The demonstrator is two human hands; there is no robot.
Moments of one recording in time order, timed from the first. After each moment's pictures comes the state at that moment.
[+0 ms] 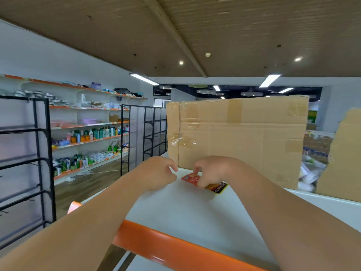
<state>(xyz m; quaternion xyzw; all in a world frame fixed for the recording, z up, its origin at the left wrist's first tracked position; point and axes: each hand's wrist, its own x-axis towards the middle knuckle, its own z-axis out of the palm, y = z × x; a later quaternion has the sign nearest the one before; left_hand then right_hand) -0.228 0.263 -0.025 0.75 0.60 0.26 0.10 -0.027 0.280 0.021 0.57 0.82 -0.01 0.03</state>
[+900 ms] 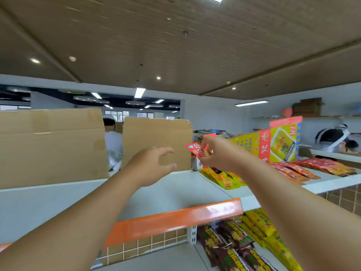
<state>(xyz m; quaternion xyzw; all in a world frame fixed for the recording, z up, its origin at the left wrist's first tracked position) 0.203 0.084 0.028 0.89 0.29 0.33 0.11 0.398 -0.059 0.074 0.77 0.58 0.12 -0.23</state>
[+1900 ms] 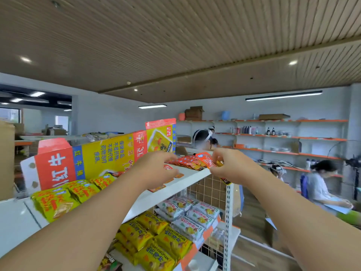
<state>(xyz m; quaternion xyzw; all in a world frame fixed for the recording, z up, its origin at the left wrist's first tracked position) 0.608 -0.114 0.039 0.95 0.02 0.28 0.14 0.675 -0.360 0.064 0.92 0.29 0.19 -0.18</state>
